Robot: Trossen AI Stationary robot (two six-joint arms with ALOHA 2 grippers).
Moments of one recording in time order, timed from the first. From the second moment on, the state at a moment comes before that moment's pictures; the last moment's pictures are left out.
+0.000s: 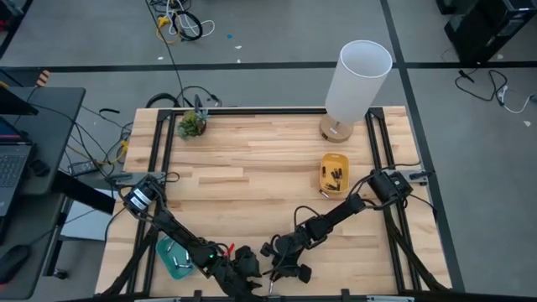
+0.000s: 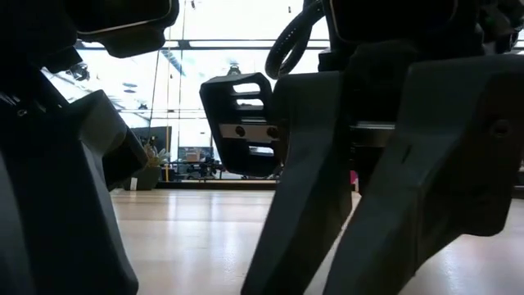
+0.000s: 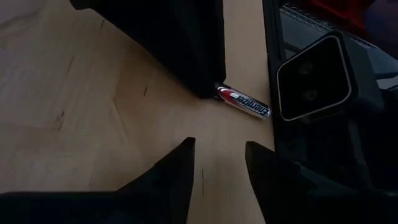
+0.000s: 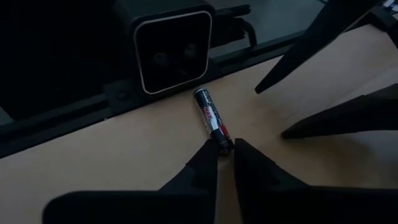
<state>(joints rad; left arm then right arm) -0.75 2.13 1.15 0.17 -0.28 -0.88 0.47 2.23 1.19 0.43 -0.41 -0.39</state>
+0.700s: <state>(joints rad) -0.75 2.13 1.15 0.18 -0.33 -0.89 0.38 2.22 1.20 0.32 -0.49 -0.39</state>
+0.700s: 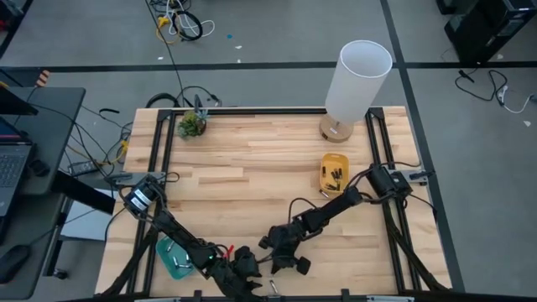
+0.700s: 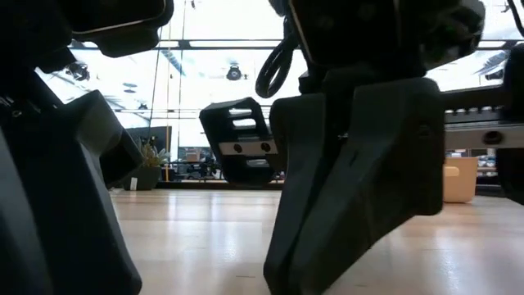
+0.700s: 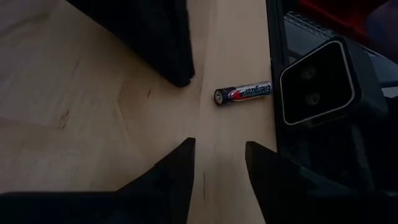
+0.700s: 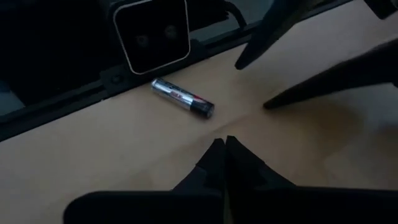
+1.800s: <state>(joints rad) -0.67 2.28 1.29 0.30 -0.50 -0.70 0.29 2.22 1.20 0.26 -0.66 -0.40</state>
